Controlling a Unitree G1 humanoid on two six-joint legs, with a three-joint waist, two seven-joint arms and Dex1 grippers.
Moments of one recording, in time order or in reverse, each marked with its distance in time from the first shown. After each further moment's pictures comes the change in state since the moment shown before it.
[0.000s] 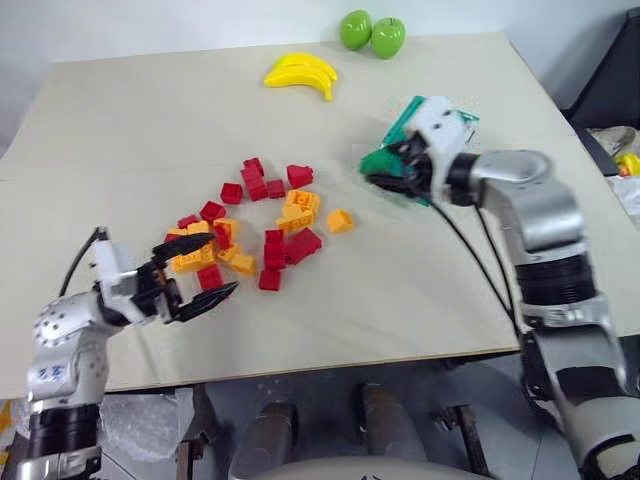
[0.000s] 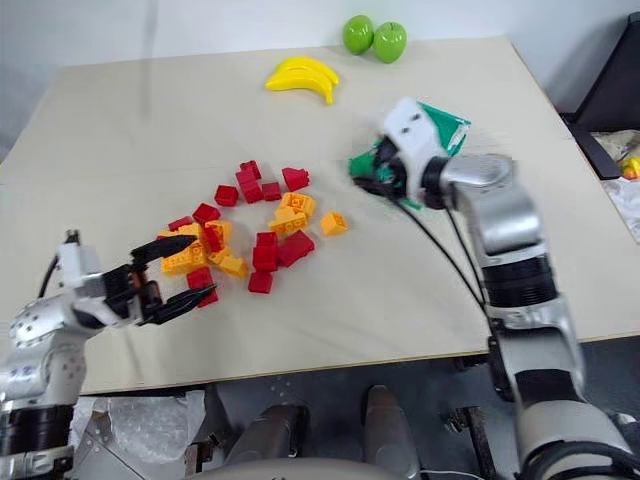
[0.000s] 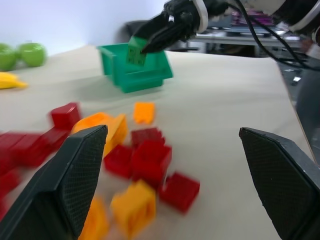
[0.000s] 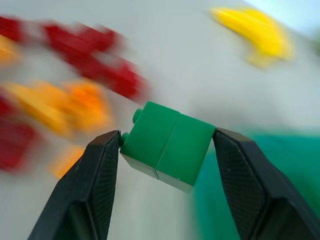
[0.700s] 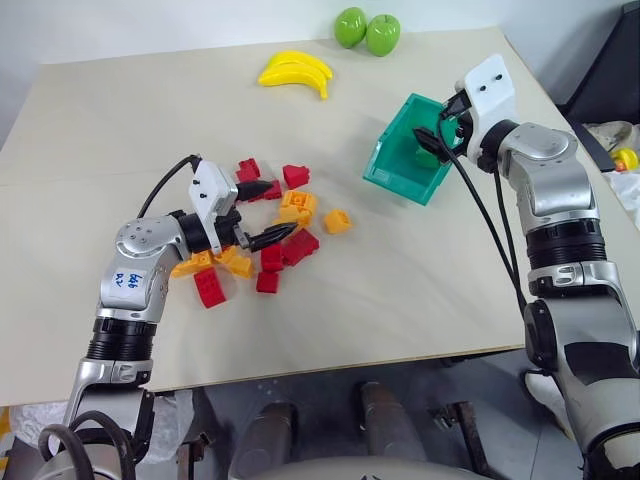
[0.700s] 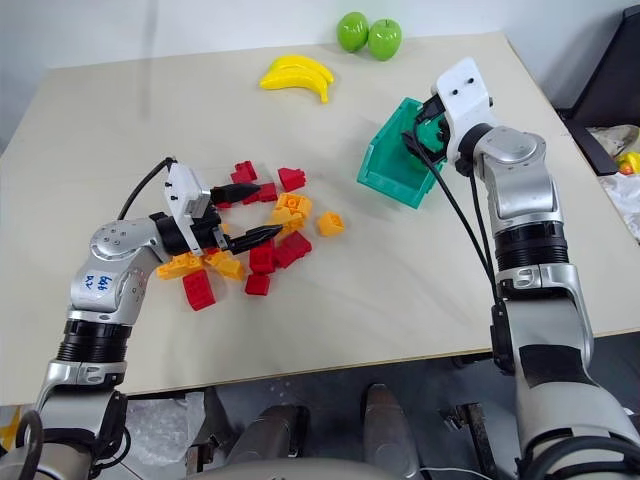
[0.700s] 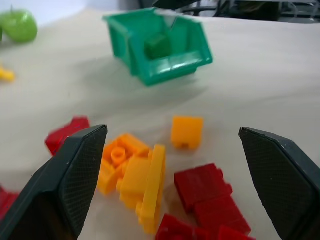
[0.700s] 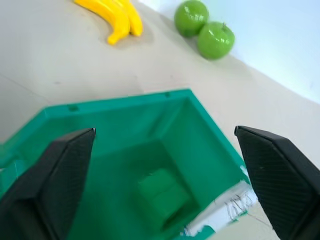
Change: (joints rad) left arm -0.399 -0.069 -0.220 0.140 0.235 0.250 0.271; right arm -0.155 0.039 -0.056 0.442 -0.107 -0.320 -0.195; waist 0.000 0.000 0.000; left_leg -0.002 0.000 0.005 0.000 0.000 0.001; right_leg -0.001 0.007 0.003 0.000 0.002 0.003
